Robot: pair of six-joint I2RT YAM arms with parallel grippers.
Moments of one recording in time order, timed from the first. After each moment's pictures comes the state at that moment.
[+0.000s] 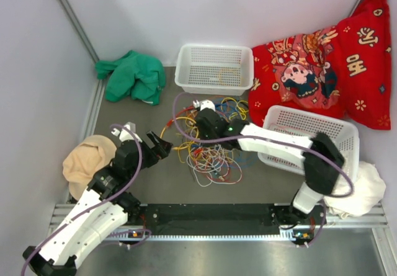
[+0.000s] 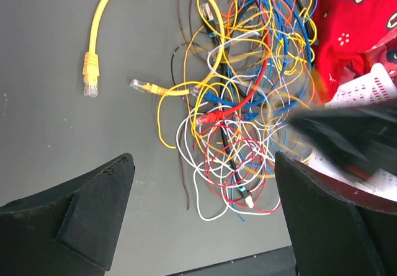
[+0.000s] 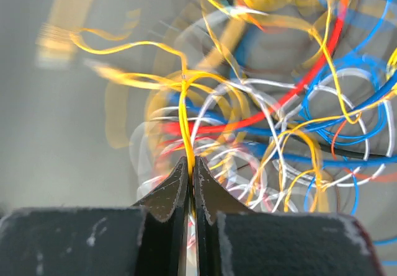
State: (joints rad) left arm -0.56 0.52 0.56 -0.56 -0.20 -0.94; right arm 0.97 1.72 1.26 -0.44 0.24 0.50
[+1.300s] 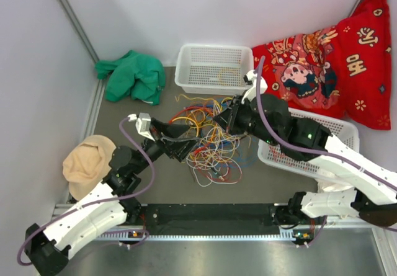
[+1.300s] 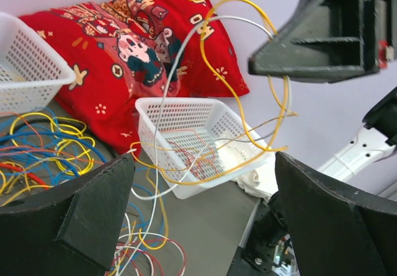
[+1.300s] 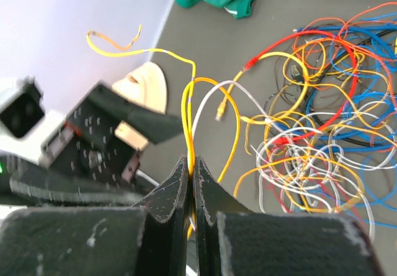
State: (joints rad) left arm -0.70 0.62 0.41 0.52 0.24 -0.64; right arm 1.09 1.15 1.45 -0.65 0.33 0.74
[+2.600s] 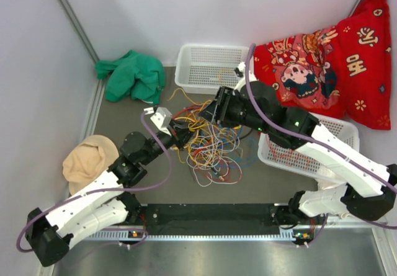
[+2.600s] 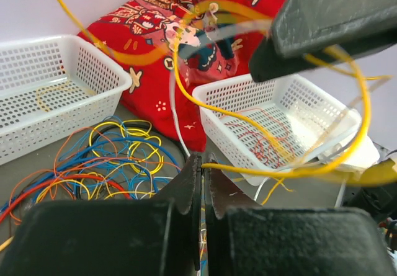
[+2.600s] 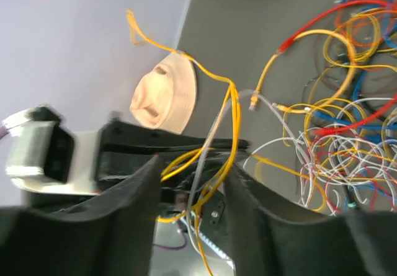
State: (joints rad) left arm -0.76 0.81 0.55 0.44 0.17 -0.24; right arm 1.00 1.29 1.57 -0.65 0.15 0.88
